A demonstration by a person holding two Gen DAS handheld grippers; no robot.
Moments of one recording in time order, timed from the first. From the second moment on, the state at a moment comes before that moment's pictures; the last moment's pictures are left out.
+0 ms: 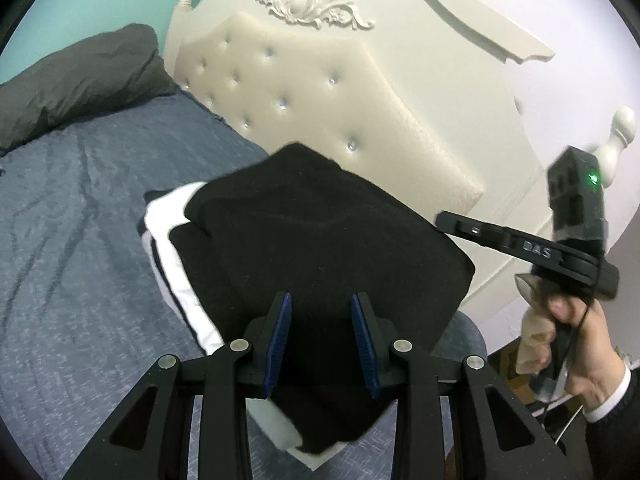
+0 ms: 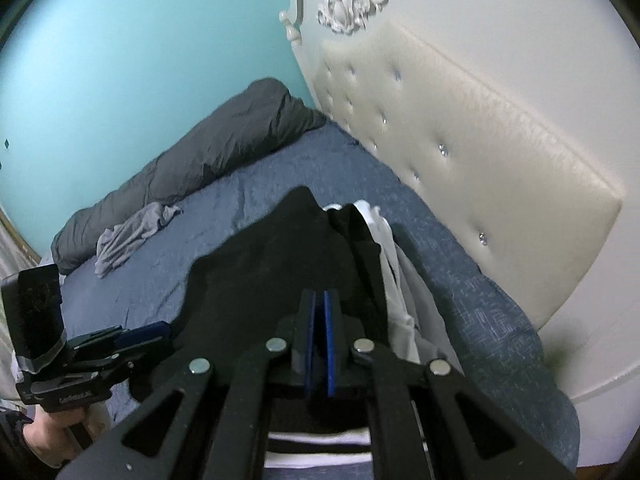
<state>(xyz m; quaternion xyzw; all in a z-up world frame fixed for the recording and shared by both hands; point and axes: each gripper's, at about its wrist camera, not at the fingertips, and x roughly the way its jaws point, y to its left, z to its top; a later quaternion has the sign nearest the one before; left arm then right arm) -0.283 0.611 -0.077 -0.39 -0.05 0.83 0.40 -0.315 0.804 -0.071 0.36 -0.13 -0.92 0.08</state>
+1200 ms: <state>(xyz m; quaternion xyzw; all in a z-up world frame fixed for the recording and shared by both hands) -0.165 0.501 0.020 -0.34 -0.02 0.86 0.38 -0.162 0.689 0.010 0.30 -0.13 -0.94 0.01</state>
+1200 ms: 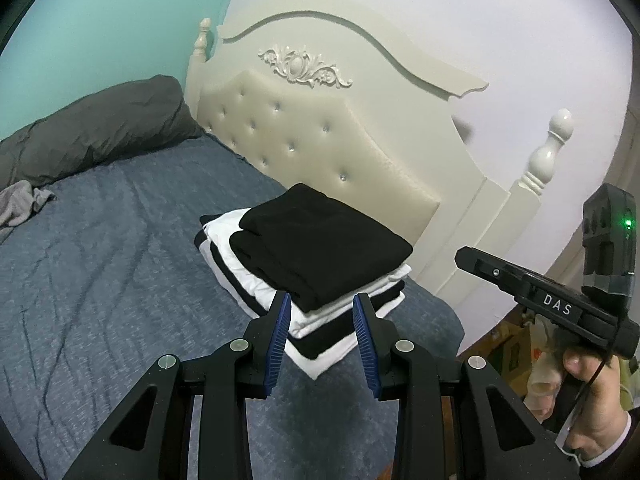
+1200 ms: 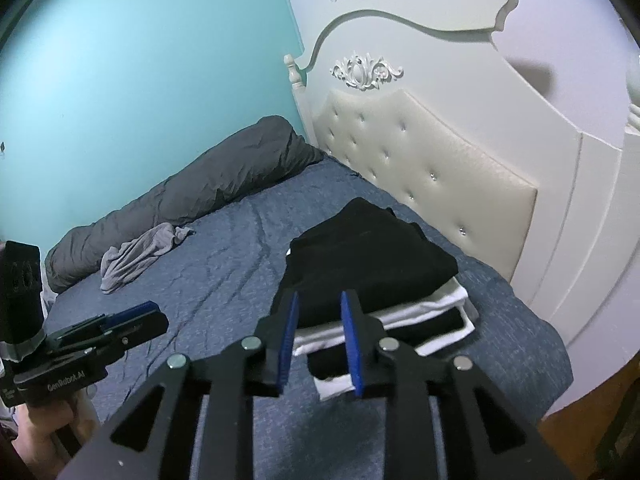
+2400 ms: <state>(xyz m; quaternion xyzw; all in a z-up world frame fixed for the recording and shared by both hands) -0.066 0.428 0.048 -0.31 -0.01 0.87 0.38 -0.036 0.630 0.018 0.28 -0.13 -0.95 -0.04</state>
